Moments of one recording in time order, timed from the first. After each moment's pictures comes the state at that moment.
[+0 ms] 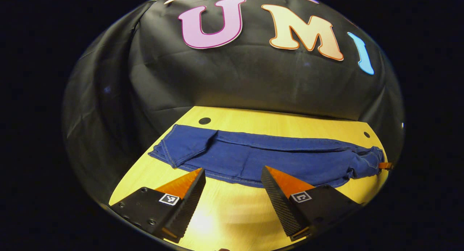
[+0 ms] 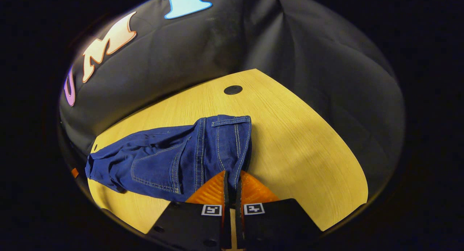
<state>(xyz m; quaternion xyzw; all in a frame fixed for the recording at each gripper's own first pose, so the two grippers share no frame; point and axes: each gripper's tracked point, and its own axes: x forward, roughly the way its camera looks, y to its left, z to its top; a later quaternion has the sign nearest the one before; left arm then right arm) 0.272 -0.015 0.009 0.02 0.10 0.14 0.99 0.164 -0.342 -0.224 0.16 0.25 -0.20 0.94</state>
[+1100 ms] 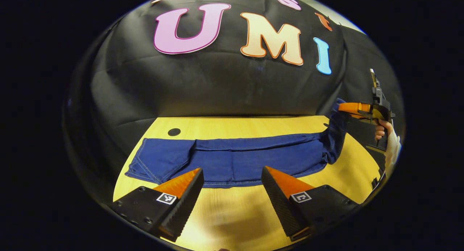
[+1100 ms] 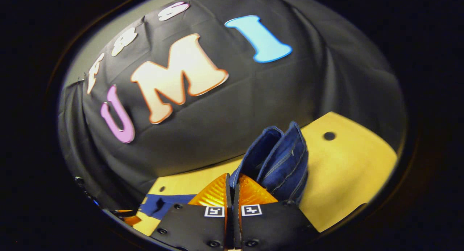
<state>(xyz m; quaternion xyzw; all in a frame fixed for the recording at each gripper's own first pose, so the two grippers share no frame) 0.262 0.007 0.017 0.04 0.08 -0.07 0.99 0.259 -0.055 -0.030 0.23 0.04 0.00 0.97</state>
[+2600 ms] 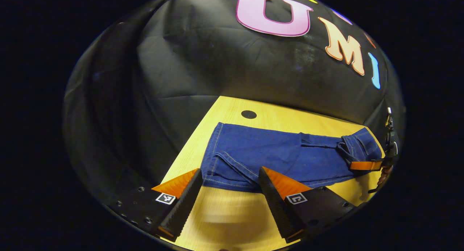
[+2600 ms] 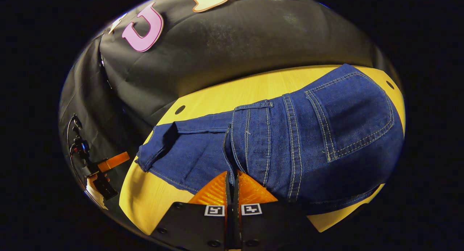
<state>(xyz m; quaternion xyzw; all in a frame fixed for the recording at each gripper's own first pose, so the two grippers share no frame) 0.296 0.235 -0.028 -0.03 0.12 0.08 0.99 0.294 0.158 -0.231 0.13 0.27 0.09 0.95</state>
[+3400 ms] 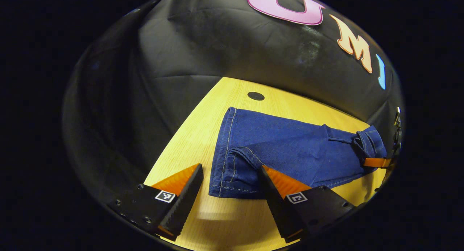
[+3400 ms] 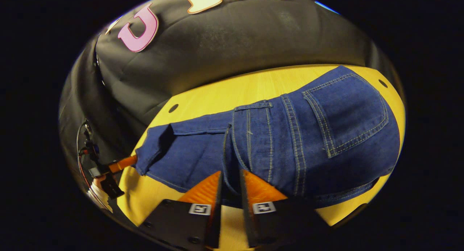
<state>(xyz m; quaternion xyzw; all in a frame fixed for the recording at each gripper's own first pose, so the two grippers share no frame) 0.315 0.249 -0.069 -0.06 0.16 0.07 0.98 0.285 0.179 -0.222 0.15 0.28 0.09 0.94</state>
